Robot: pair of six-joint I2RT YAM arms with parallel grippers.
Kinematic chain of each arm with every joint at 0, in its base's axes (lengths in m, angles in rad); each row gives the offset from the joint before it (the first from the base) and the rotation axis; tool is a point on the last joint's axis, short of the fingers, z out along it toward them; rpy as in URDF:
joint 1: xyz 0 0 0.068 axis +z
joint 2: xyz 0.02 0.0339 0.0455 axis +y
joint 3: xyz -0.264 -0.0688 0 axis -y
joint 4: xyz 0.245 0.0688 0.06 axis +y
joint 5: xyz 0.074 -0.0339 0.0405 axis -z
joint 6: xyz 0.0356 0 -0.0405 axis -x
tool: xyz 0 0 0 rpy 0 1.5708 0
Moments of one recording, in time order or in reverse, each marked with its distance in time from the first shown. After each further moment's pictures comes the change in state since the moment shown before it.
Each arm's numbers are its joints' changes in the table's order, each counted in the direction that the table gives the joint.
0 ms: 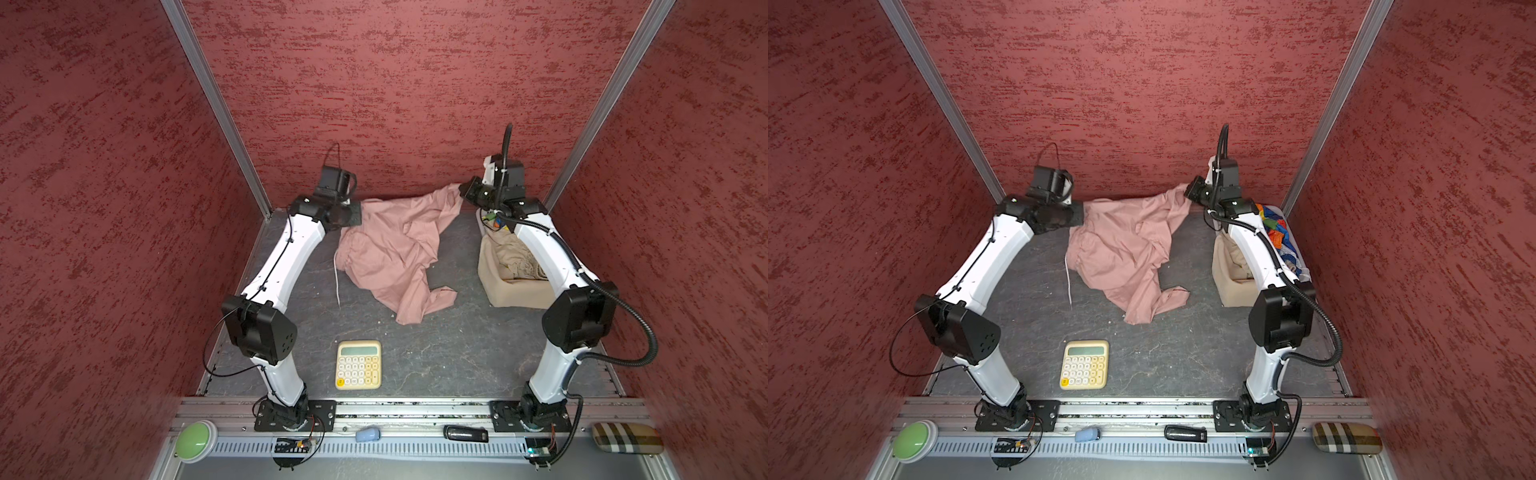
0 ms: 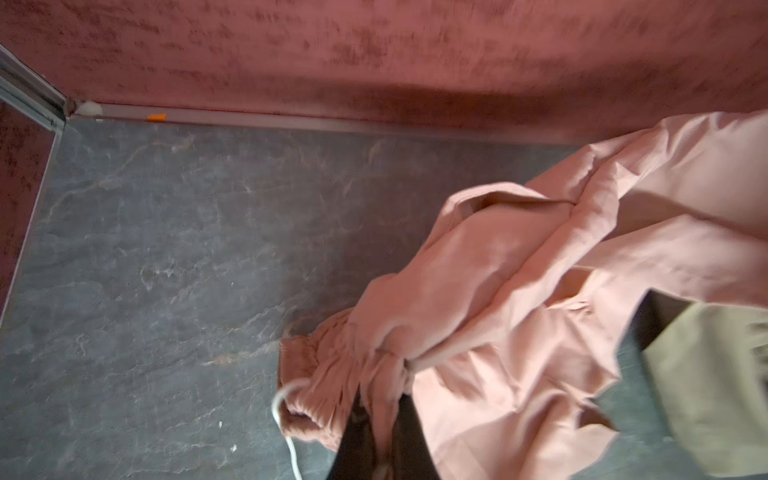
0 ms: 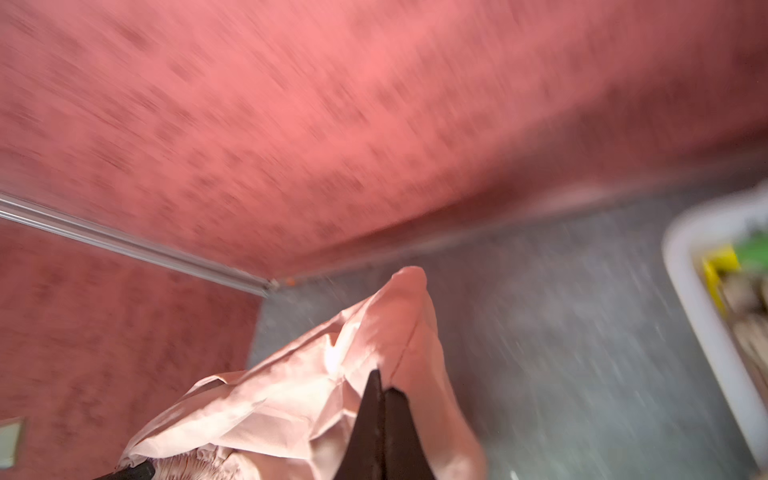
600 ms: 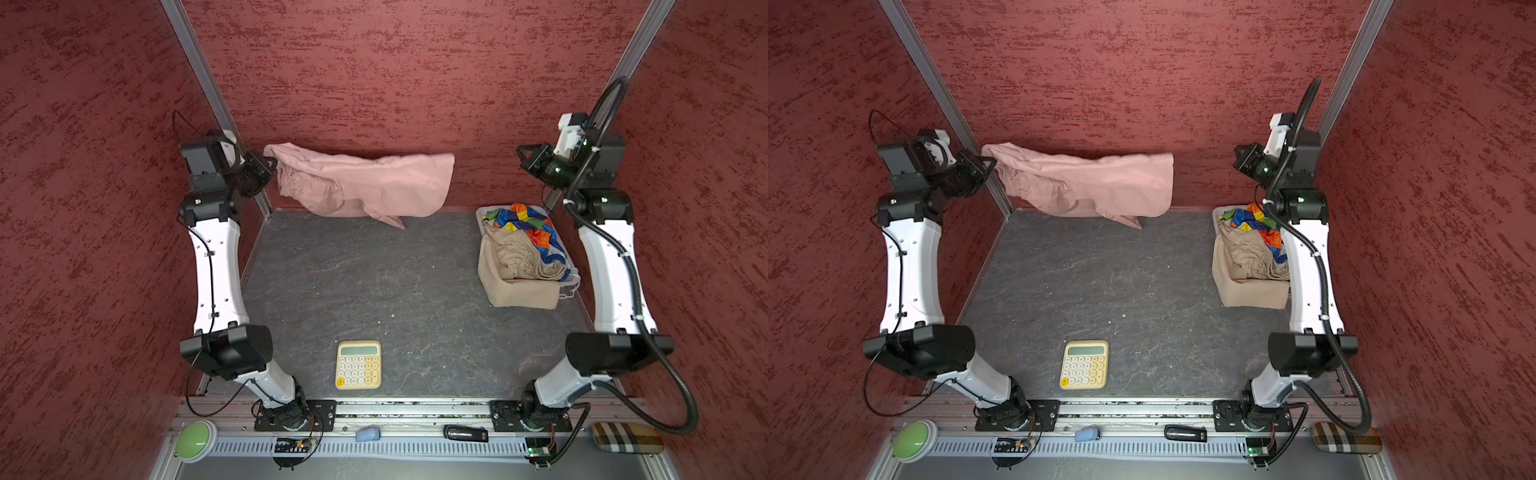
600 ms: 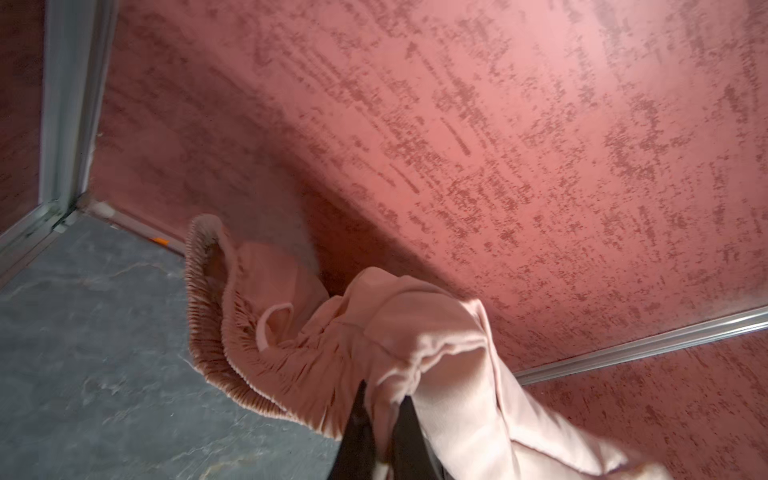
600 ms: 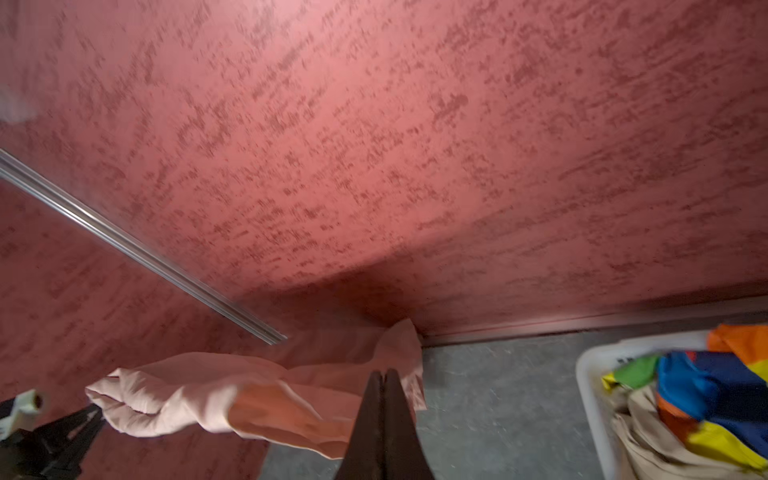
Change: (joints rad) left arm 0.529 -0.292 -0.293 -0.356 0.507 0.373; right arm -0.213 -0.358 -0.173 0.038 -0.151 0.083
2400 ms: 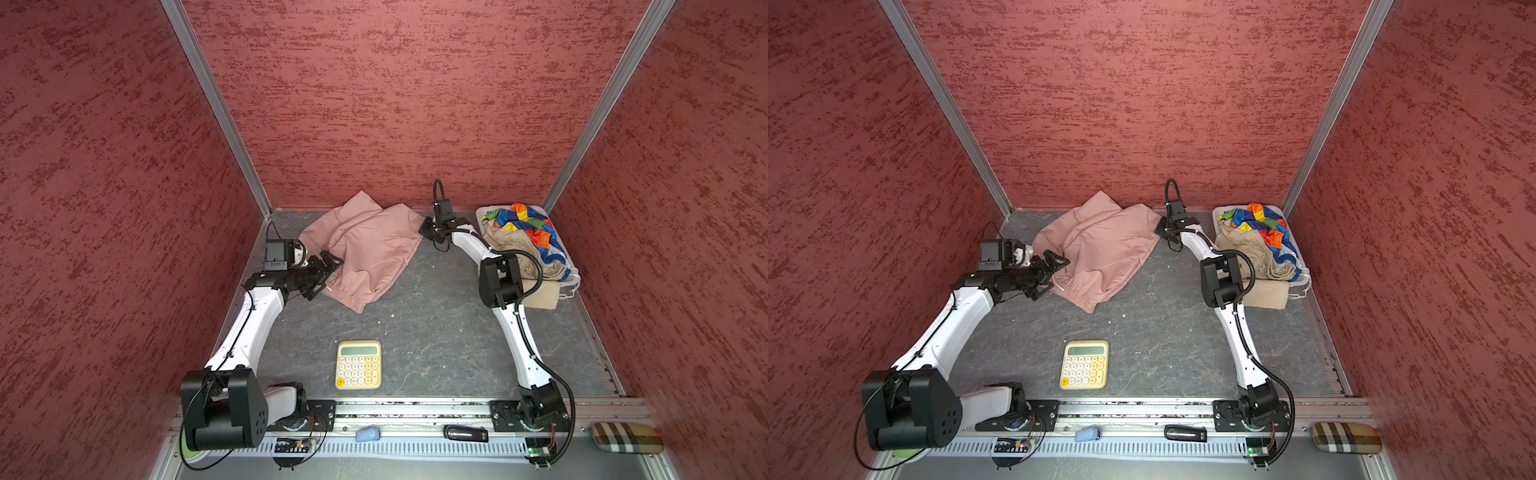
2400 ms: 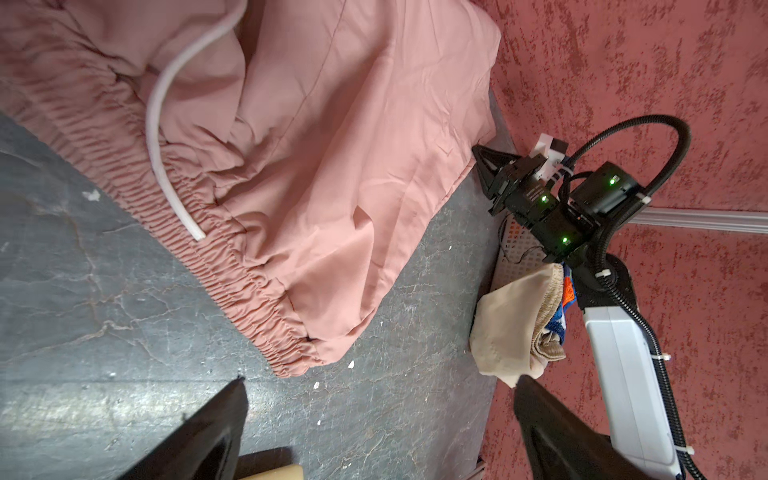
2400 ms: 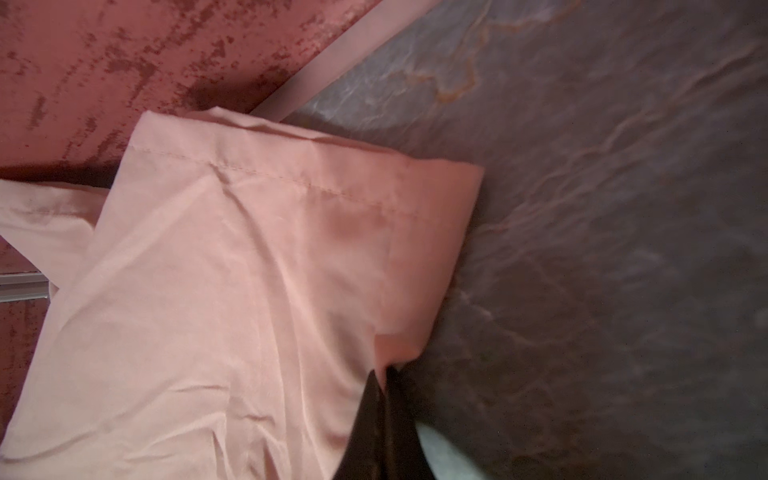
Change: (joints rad) left arm -0.203 -0.288 -0.872 -0.058 0.061 0.080; right arm 0.330 1.112 0.488 0.018 0.282 -0.180
